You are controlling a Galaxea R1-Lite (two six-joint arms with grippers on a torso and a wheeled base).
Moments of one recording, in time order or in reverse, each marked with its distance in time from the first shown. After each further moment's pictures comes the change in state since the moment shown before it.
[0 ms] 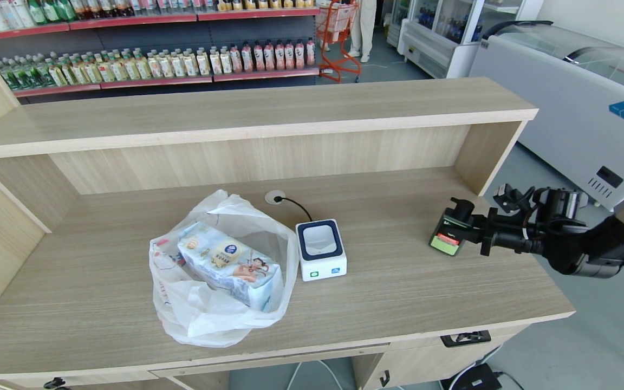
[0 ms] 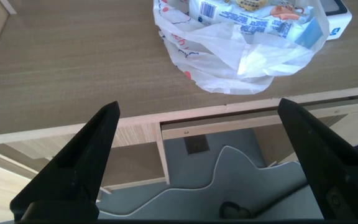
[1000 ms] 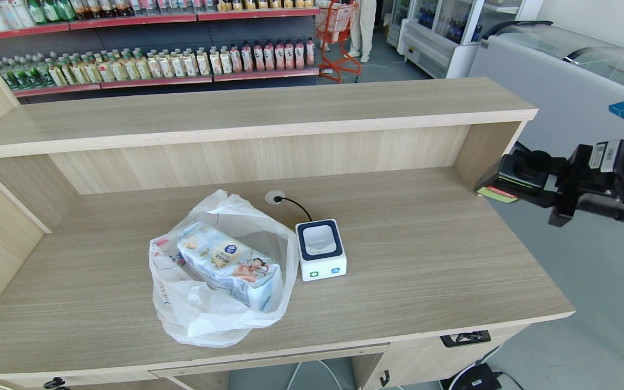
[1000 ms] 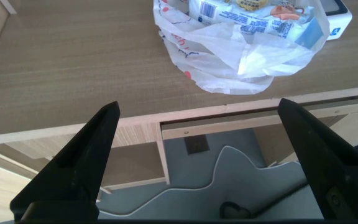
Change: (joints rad) left arm 0.000 0.000 0.000 0.000 0.000 0.000; right arm -0.017 -0.613 0.312 0.013 -0.001 -0.478
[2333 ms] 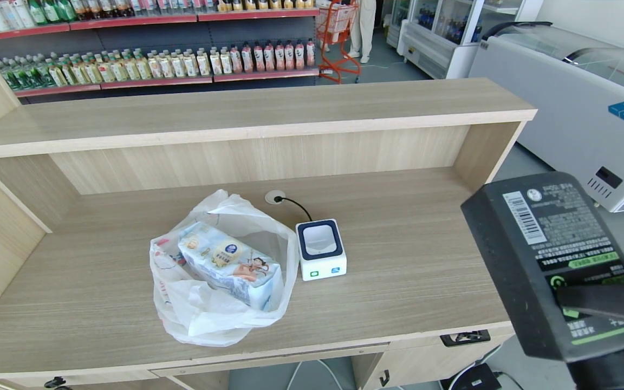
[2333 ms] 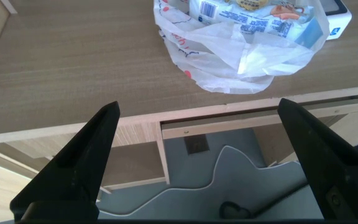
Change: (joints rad) left arm 0.000 0.000 0.000 0.000 0.000 0.000; right arm 0.656 -0.596 0.394 0.079 -0.133 -1.247
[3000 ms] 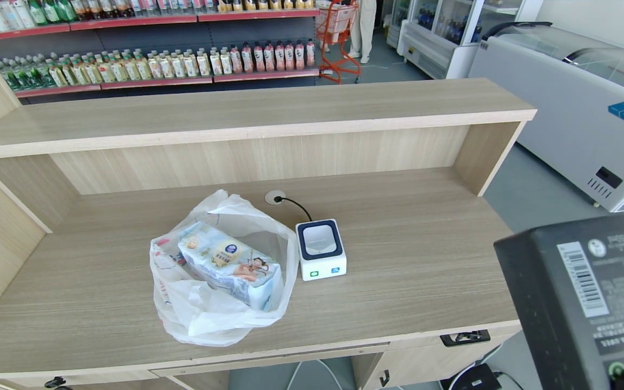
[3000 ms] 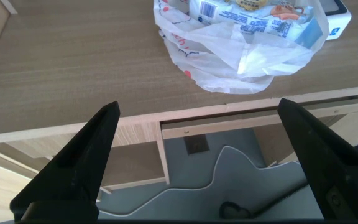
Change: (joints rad) left arm 0.000 0.000 0.000 0.000 0.000 0.000; right arm 0.252 -0.134 0.105 -0.003 -0.268 -0.061
